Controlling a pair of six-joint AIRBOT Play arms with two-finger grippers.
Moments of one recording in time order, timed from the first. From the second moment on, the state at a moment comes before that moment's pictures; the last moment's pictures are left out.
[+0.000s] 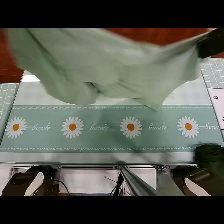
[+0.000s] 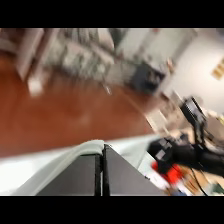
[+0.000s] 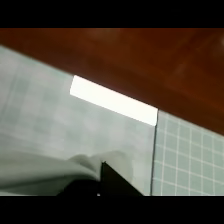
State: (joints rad) left arm 0.12 -0.68 1.36 0.34 -0.94 -1.23; right arm 0.29 -0.95 1.53 -2.00 1.15 1.54
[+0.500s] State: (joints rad) left arm 0.27 -0.60 1.78 0.36 -1.13 -1.42; right arm 0.29 -0.60 1.68 -2.00 1.19 1.55
